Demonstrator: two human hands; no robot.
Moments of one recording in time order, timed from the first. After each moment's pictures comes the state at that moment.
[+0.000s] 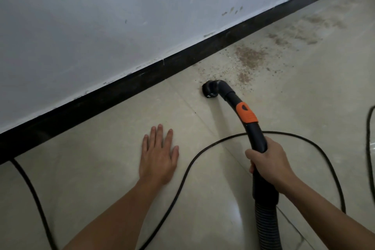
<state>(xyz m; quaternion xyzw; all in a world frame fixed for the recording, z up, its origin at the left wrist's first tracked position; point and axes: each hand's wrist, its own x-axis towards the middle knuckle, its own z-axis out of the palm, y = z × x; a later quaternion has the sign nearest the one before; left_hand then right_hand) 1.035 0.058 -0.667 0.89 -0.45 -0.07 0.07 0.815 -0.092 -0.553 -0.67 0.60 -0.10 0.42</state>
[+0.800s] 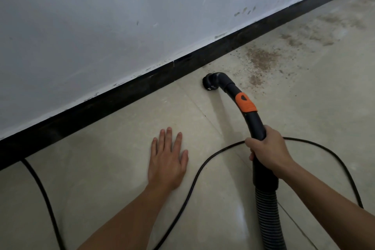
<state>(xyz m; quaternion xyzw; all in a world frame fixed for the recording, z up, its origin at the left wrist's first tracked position) 1.036 0.058 -0.671 0.89 -0.46 -0.04 0.07 0.858 -0.121 -0.565 -0.69 0.58 -0.09 0.42</state>
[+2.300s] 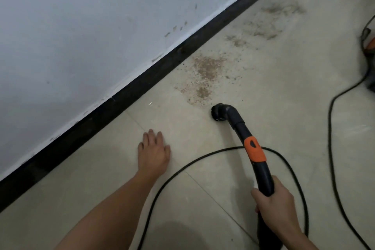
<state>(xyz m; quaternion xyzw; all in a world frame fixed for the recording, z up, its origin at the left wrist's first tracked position) 1.022 -0.091 -0.634 0.87 -0.47 -0.14 0.00 0.712 -0.122 -0.549 -0.56 0.71 -0.12 0.41</state>
